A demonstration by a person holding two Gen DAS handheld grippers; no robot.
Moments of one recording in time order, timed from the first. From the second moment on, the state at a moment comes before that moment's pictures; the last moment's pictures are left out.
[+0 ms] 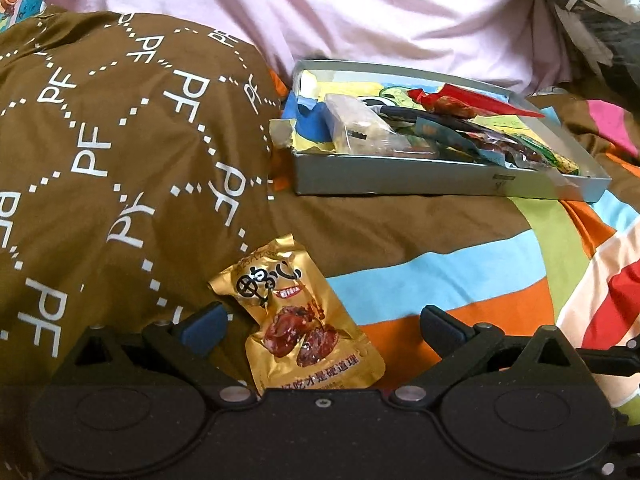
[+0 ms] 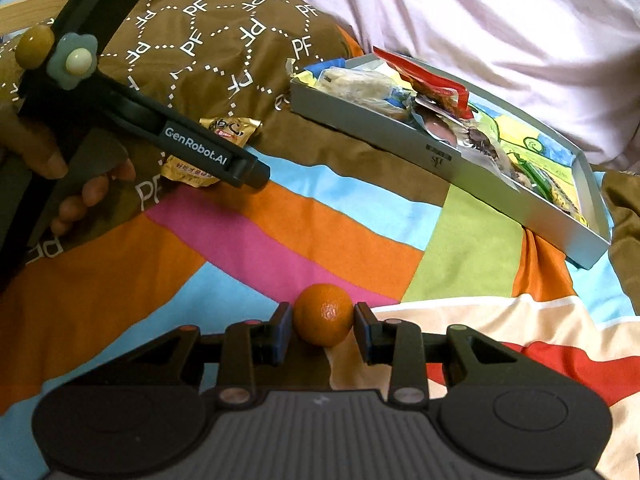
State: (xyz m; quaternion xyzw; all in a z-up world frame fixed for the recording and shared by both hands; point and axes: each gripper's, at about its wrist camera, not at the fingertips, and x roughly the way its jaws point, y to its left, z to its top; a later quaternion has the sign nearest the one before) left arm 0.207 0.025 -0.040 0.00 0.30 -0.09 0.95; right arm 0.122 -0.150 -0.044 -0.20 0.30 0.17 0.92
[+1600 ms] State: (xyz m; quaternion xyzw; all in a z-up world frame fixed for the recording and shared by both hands) left arm 0.231 0.020 -0.041 -0.07 0.33 -0.08 0.94; right arm 0.131 -0.149 -0.051 -0.20 0.31 0.18 0.91
